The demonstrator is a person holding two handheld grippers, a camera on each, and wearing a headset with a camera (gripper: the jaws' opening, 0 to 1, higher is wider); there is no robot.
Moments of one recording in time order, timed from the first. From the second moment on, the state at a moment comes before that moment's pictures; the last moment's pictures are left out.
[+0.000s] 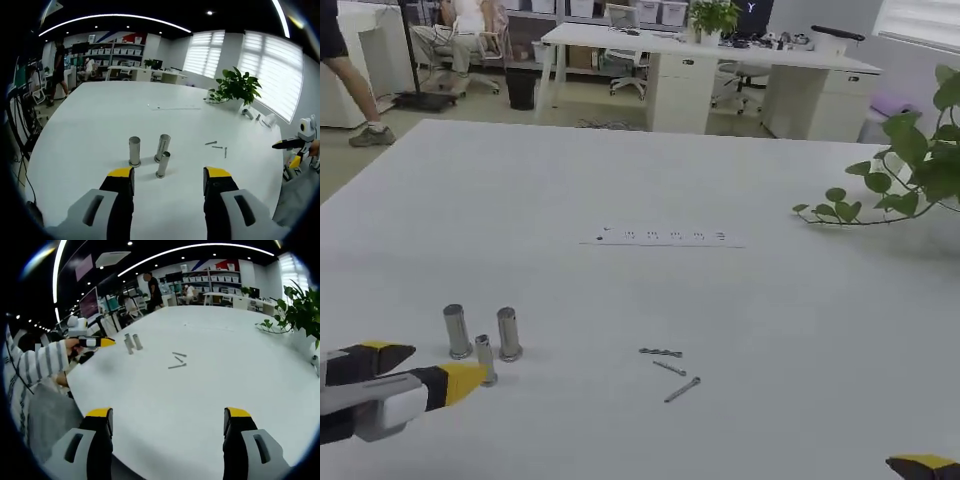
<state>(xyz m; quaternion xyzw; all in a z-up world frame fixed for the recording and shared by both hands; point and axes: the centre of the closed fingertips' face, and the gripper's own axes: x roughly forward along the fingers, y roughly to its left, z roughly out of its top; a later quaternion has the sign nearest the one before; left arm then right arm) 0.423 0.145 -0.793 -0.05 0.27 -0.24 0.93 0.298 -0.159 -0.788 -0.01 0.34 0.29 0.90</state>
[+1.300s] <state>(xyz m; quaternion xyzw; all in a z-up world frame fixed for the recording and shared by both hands) 0.450 0.130 -0.830 -0.06 0.29 -0.20 0.93 0.282 -0.168 -0.790 0.02 0.35 0.26 0.90</state>
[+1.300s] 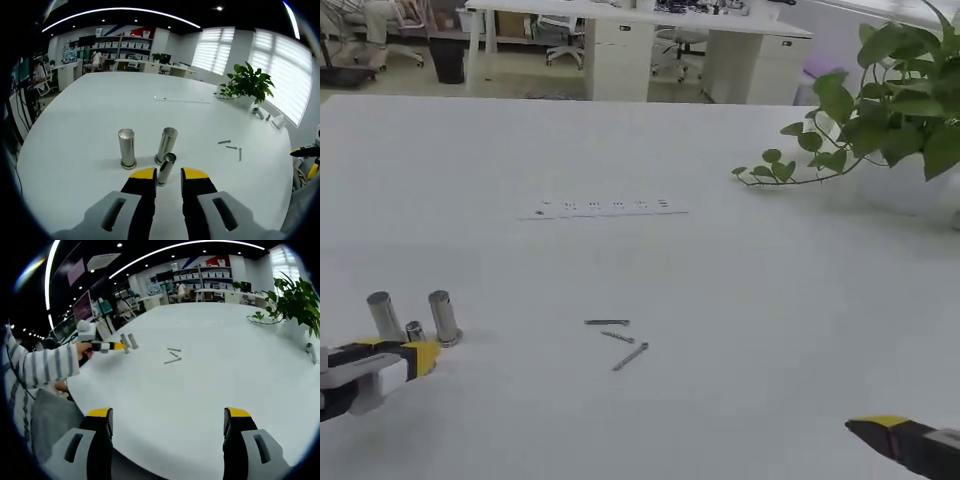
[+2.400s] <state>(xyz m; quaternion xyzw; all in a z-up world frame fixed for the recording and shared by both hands) 0.438 0.136 -0.820 -0.02 0.29 -0.19 0.94 0.279 -0.168 -0.792 0.02 0.36 0.26 0.90</state>
